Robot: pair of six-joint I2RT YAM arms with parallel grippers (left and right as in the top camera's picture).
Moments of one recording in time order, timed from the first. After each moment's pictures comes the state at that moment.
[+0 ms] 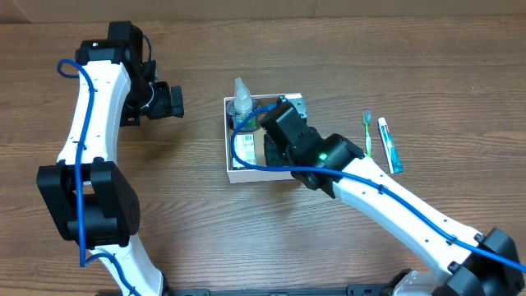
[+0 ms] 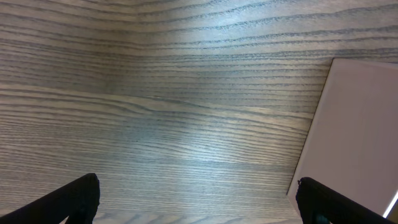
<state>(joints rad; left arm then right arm) 0.05 2.00 1.81 -1.31 0.08 -0.12 0.74 1.57 1.25 -0.67 0.21 0.56</state>
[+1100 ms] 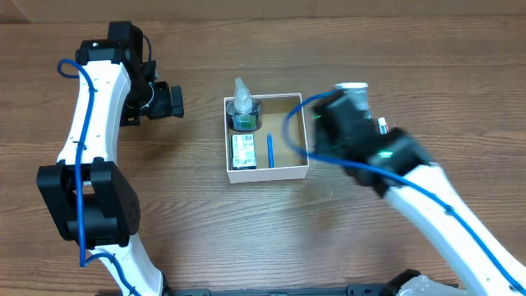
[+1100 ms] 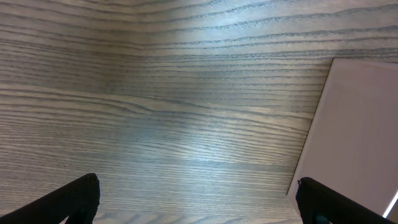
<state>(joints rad) 0.05 2.00 1.81 -1.31 0.08 -0.12 0.55 1.37 1.32 -1.02 0.36 0.51</state>
